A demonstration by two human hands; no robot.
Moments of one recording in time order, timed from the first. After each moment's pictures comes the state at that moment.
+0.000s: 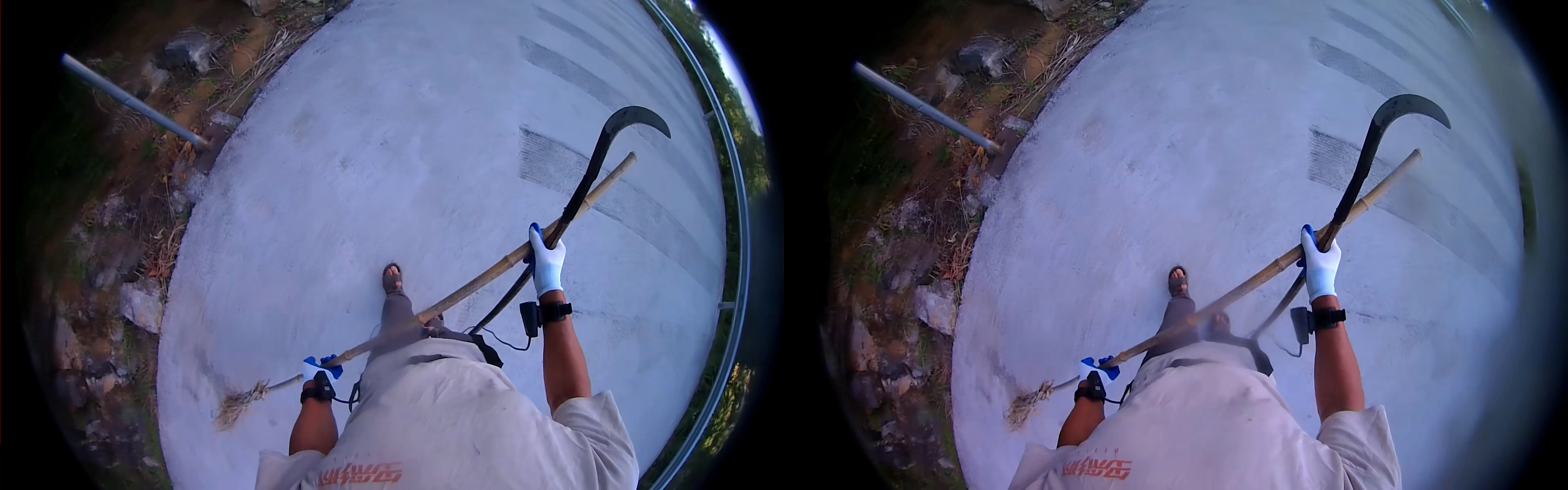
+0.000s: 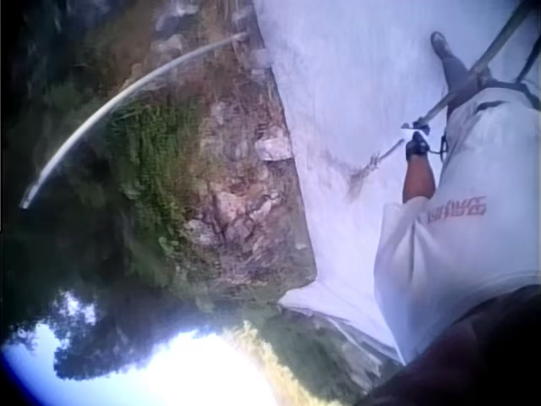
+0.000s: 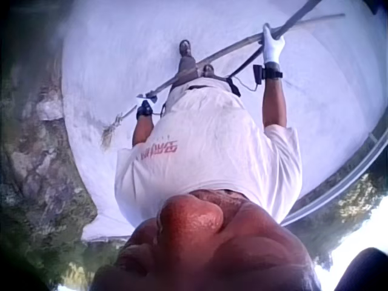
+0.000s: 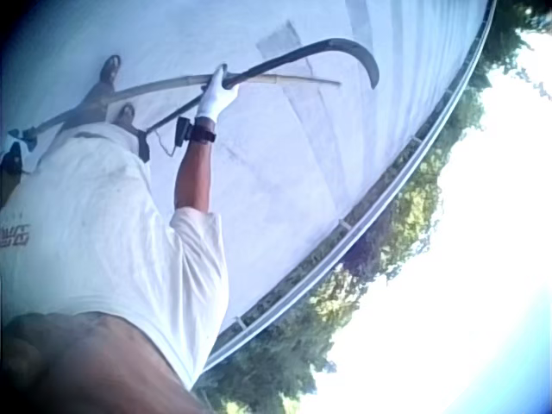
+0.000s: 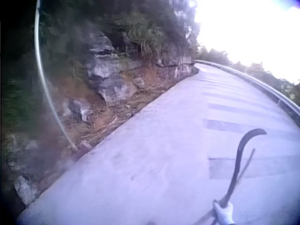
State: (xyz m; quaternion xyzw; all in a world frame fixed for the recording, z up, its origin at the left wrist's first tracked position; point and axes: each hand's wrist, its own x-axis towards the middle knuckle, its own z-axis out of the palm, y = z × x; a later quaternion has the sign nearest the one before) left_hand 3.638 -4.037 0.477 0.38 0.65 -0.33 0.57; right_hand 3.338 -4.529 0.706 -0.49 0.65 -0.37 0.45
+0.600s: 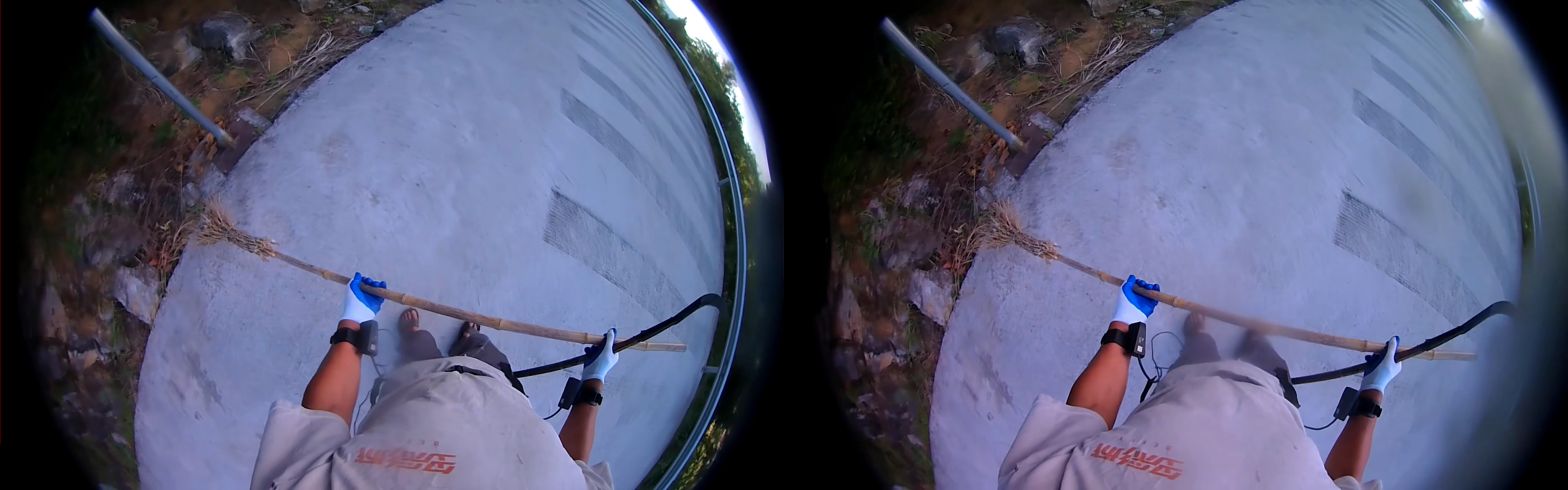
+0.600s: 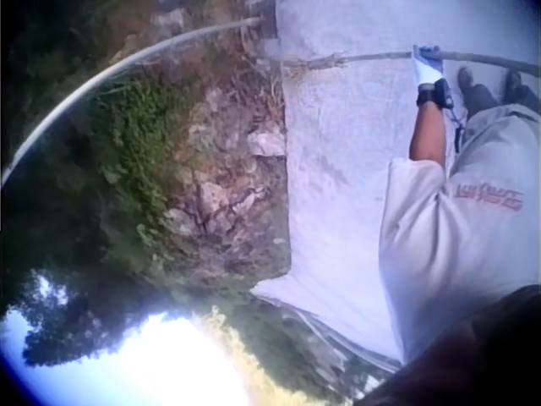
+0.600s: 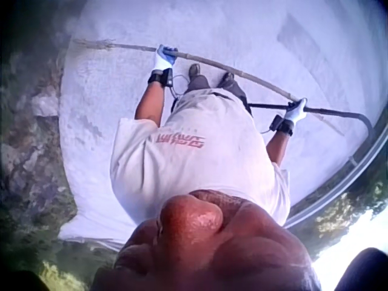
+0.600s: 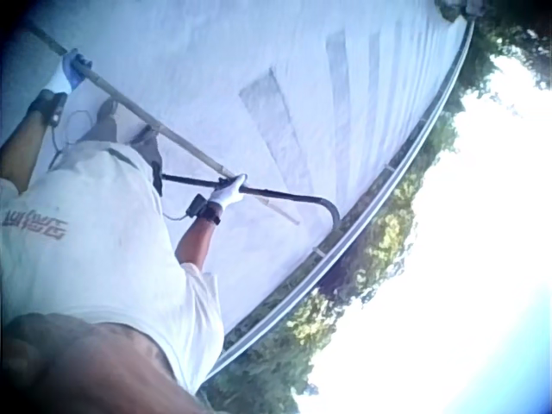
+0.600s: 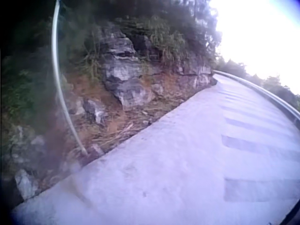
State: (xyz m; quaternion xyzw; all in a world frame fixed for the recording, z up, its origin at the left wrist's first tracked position) left_hand 3.760 -4.373 0.423 0.32 0.35 -0.47 0.74; right_hand 3.245 -4.569 0.636 -0.31 0.71 -0.53 0.36
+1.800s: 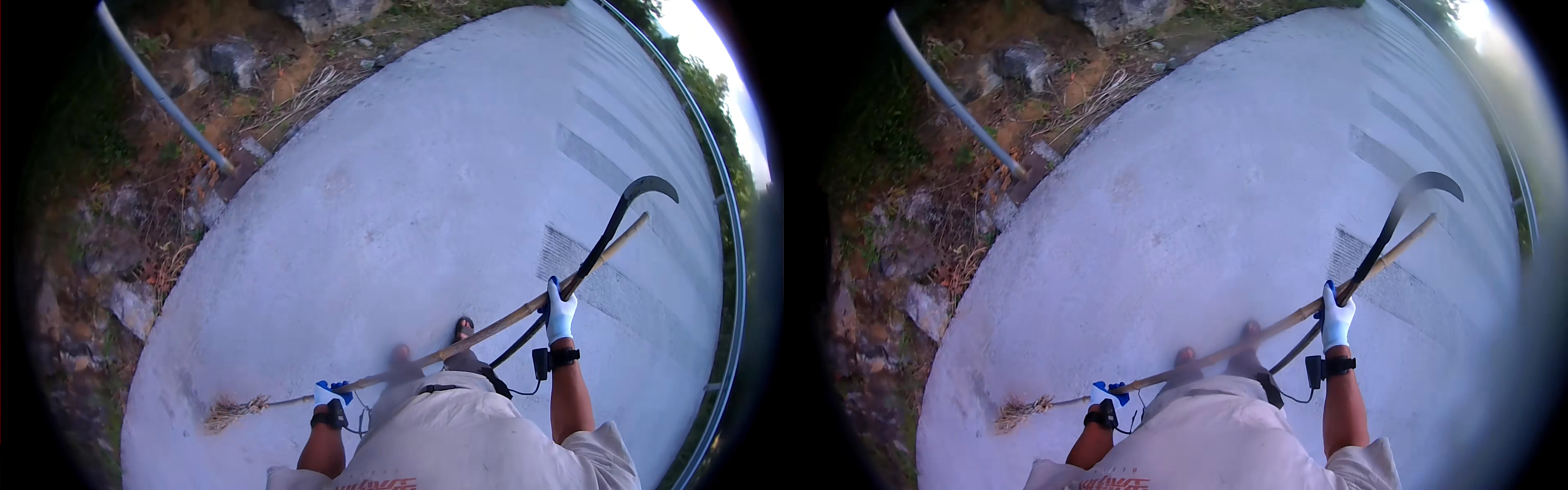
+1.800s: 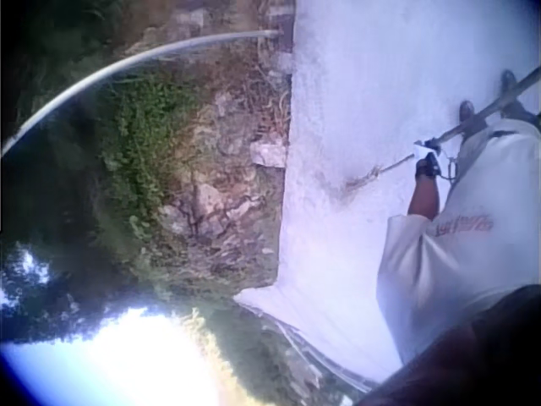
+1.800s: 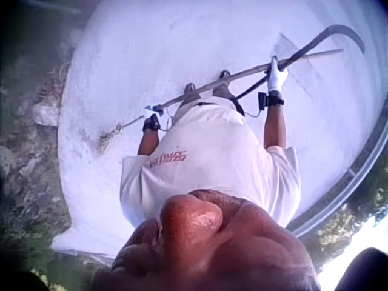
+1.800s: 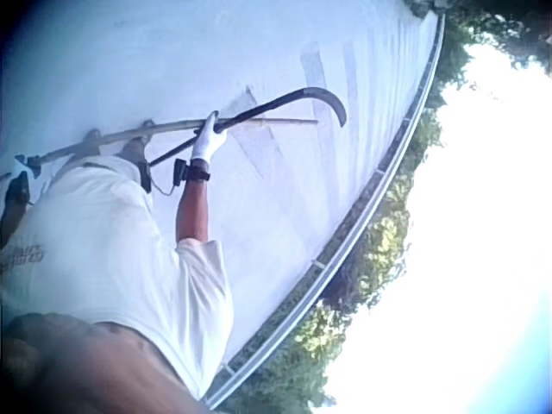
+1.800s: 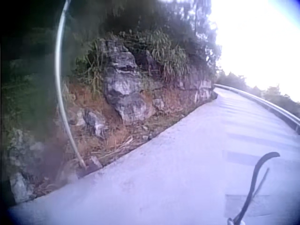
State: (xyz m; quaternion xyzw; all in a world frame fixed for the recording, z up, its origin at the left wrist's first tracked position) left_hand 3.700 -4.202 0.351 0.33 0.65 -0.29 0.62; right_hand 3.430 -4.686 0.592 -0.51 0.60 -0.39 0.47
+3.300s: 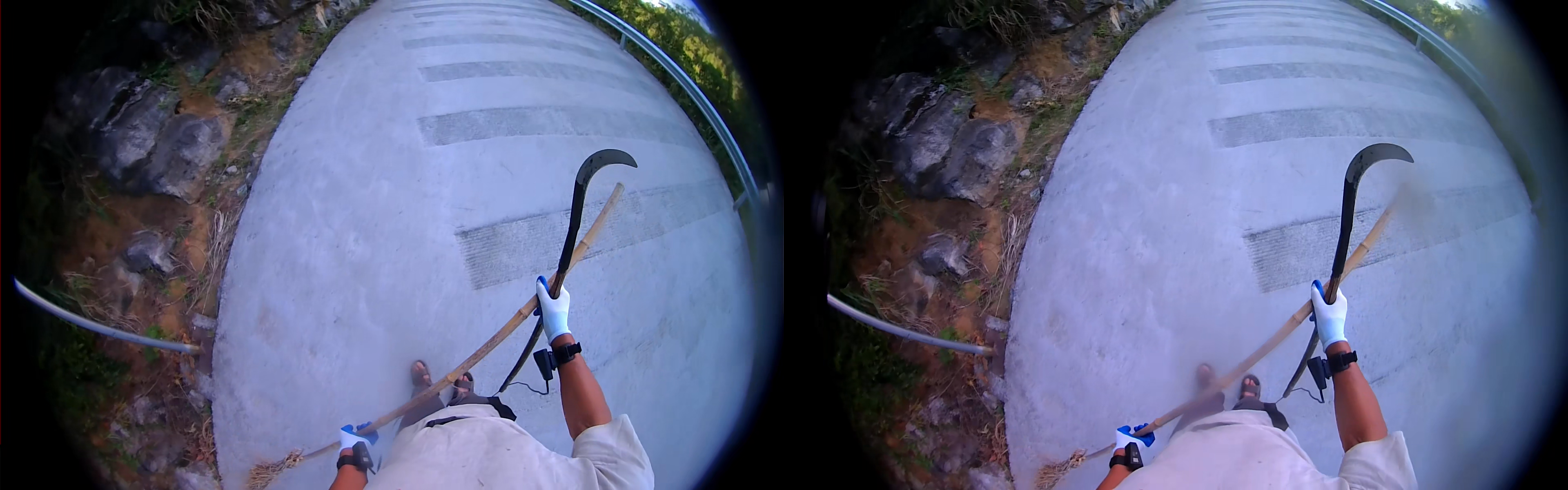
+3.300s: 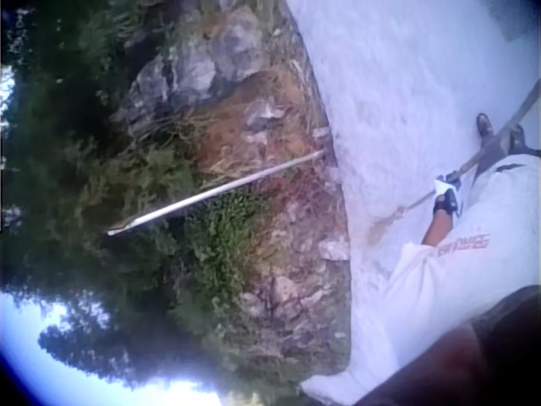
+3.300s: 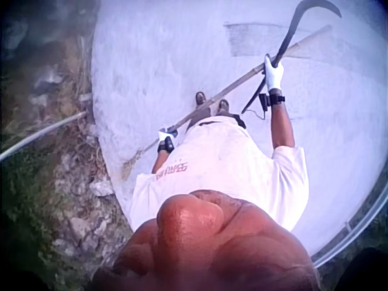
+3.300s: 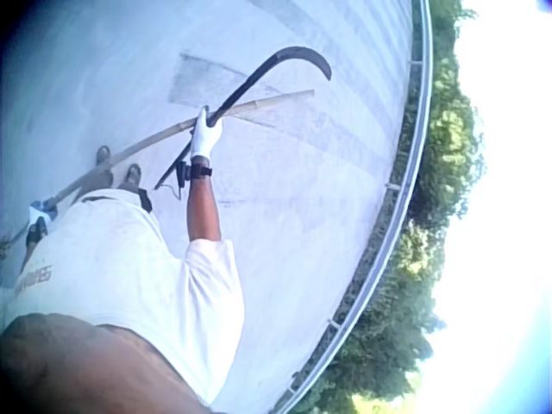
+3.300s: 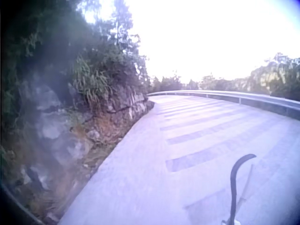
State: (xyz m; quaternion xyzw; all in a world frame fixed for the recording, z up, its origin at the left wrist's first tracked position) left_hand 3.584 -4.530 0.426 0.40 0.57 -0.47 0.55; right_hand 3.122 -4.896 0.609 -0.37 0.68 -0.49 0.40
